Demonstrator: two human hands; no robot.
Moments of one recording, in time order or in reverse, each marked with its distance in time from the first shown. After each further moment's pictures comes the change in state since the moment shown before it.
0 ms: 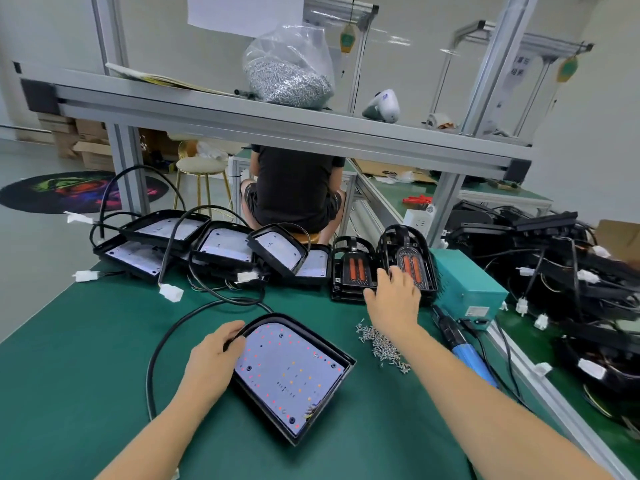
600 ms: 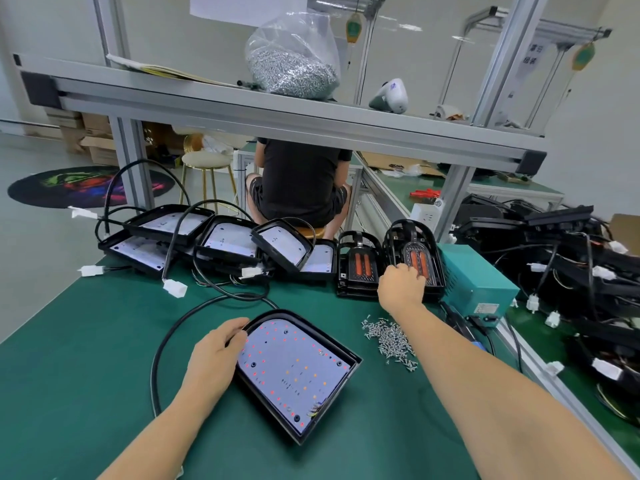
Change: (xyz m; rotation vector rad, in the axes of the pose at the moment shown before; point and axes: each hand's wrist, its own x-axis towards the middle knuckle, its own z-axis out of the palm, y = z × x) left_hand 0.001 -0.005 0.004 -0.086 0.042 -0.029; right_hand 0.044 0.006 0.014 -0.204 -0.091 0.066
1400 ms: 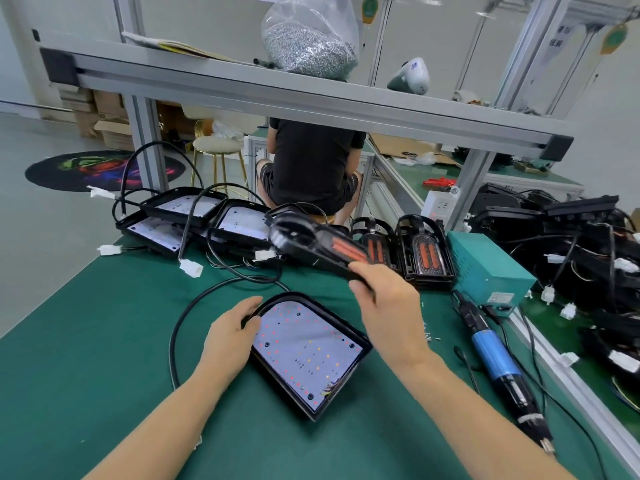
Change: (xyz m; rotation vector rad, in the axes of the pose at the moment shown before) left_hand -0.004 0.008 -0.002 0.080 -0.024 0.068; right_hand -0.127 -0.034 -0.042 0.717 0.543 -0.535
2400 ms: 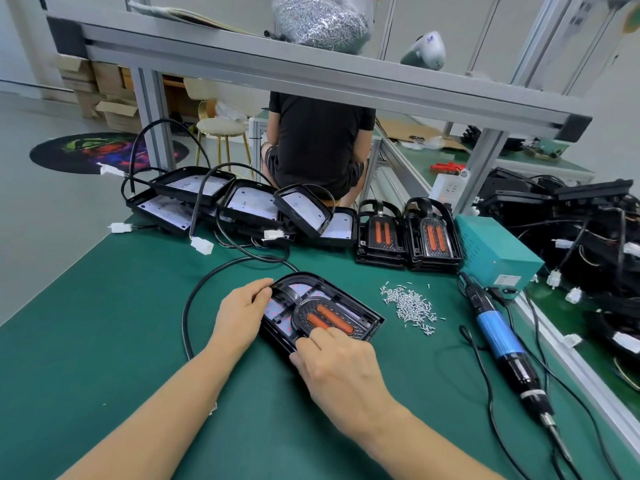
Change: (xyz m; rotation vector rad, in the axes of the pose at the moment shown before) left_hand 0.003 -0.001 0.001 0.017 0.034 0.007; right_hand -0.079 -0.059 0.024 -0.400 -0.182 -0.373
